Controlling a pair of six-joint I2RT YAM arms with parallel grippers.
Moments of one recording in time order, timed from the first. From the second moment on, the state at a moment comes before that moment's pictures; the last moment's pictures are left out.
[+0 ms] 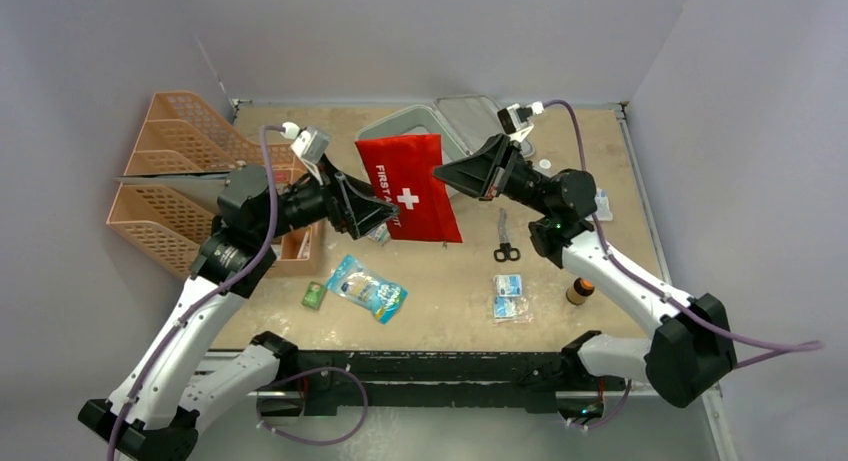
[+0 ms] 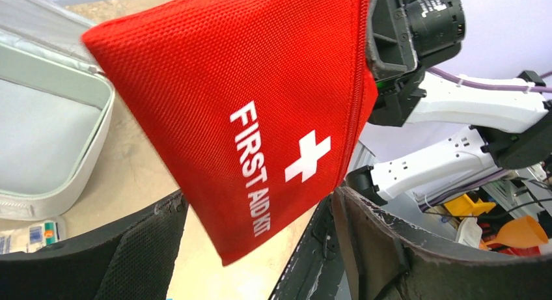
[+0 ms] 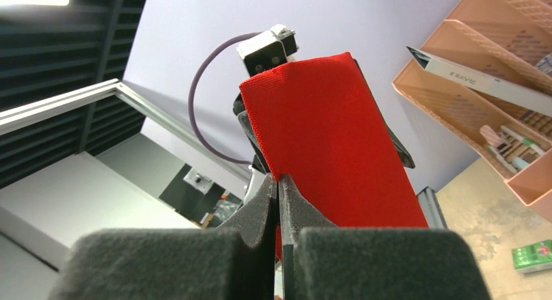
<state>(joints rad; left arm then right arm) -0.44 0.85 1.04 -0.24 0.60 -0.49 0.53 1.22 0.87 0.91 -0.71 1.51</state>
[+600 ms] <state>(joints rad) -0.44 0.82 0.99 -0.17 0.59 -0.51 0.52 1.31 0.87 0.94 -0.72 1.53</state>
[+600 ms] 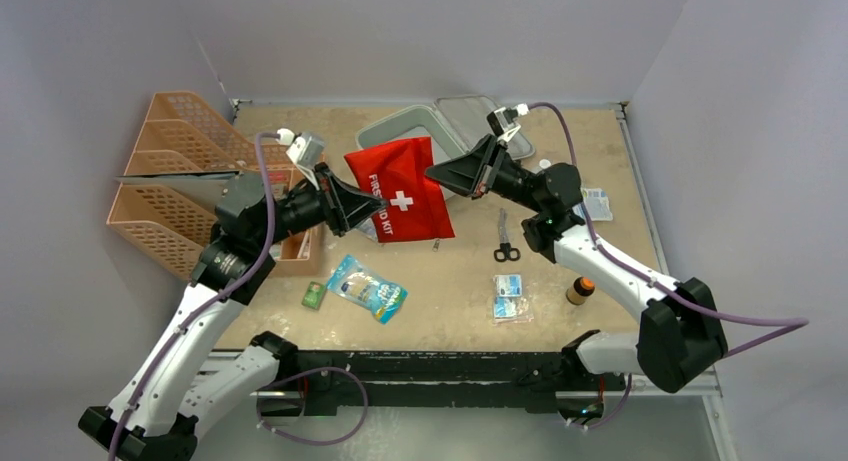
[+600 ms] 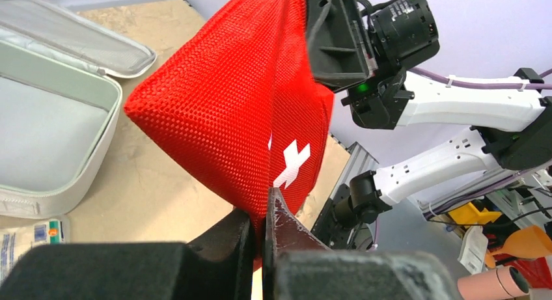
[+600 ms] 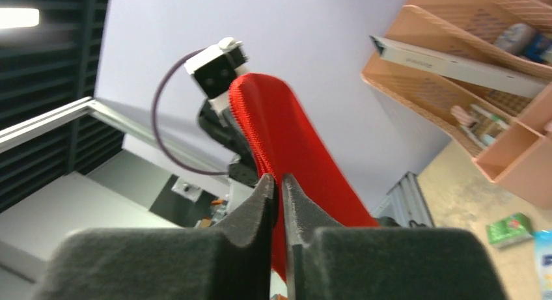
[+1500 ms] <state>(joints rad) -0.39 1.53 1.28 -0.09 0.19 -0.72 0.51 0.81 0.87 -0.18 -0.28 0.84</state>
